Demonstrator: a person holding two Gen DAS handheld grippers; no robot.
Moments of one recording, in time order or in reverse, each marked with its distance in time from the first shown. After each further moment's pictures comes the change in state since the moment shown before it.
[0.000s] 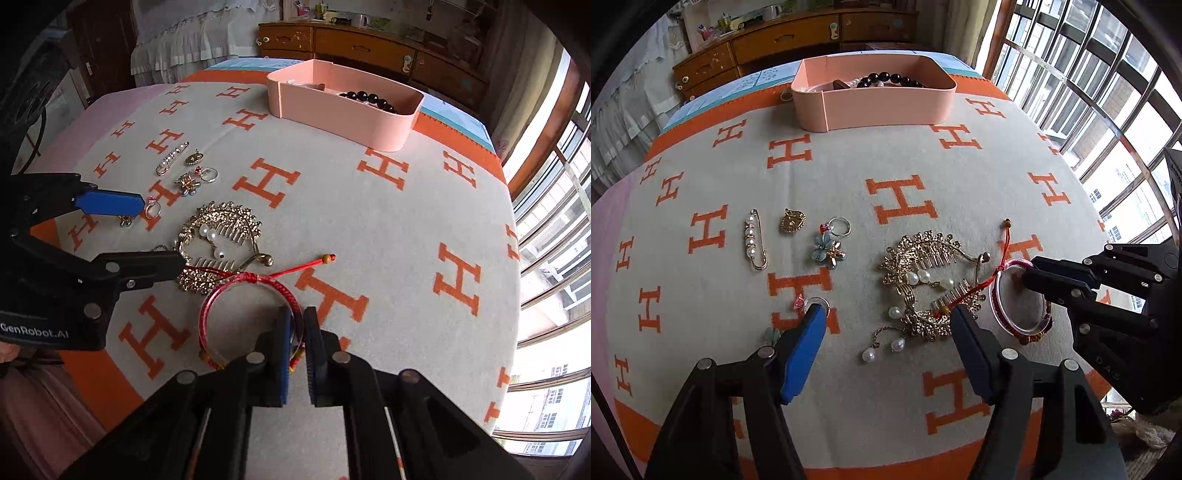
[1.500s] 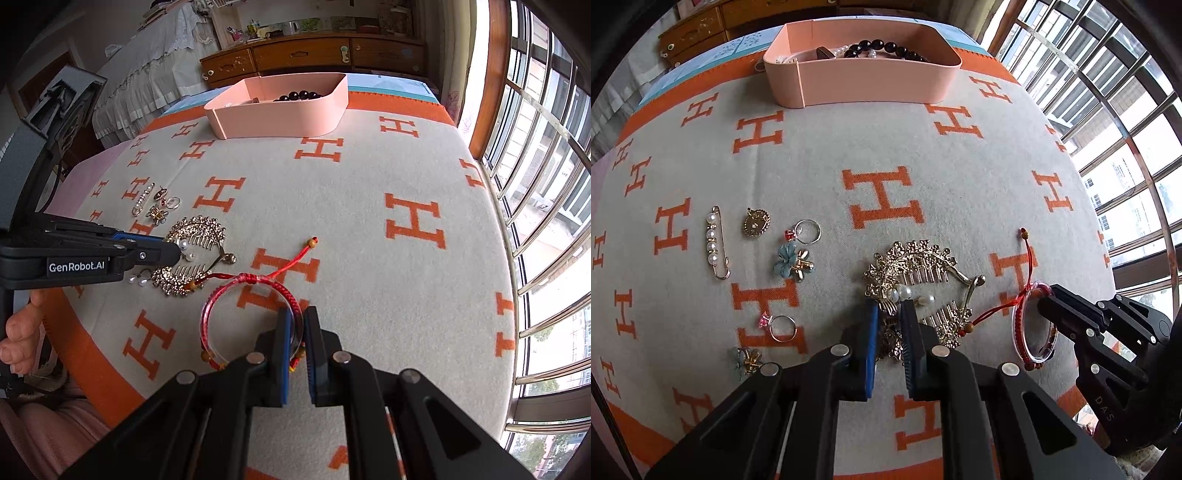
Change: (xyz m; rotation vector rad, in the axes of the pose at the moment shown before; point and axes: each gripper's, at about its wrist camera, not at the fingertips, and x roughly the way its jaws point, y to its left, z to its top) left arm 0.027 -0.008 0.033 -0.046 0.155 -0.068; right arm -0.014 -0.025 -0.028 0.217 -0.067 0.033
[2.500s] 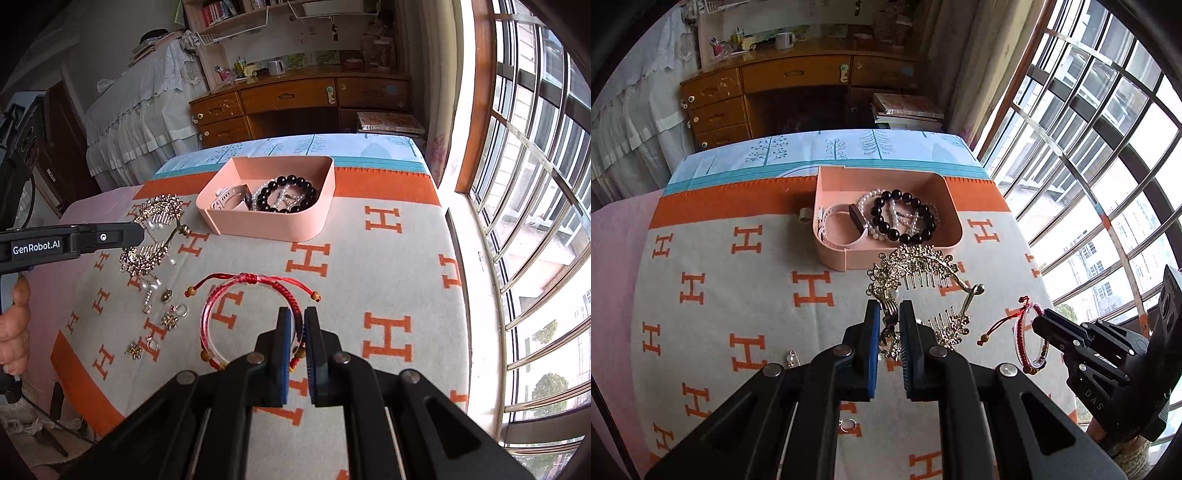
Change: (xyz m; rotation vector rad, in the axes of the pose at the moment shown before) left arm -0.114 0.034 0.088 -0.017 -0.281 -0.017; right arm -0.043 -0.015 0.102 0.070 -0.150 -0.012
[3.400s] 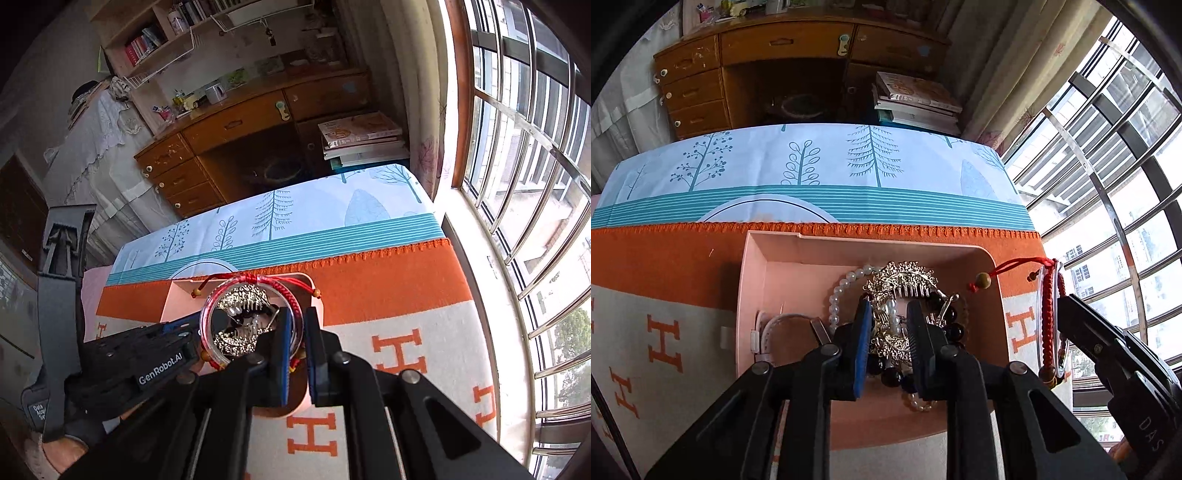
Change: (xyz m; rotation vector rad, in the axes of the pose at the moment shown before) left arm 0.167 0.015 0.106 -0.083 0.098 -0.064; right arm 0.103 -0.028 0.127 0.230 -0.002 -0.042
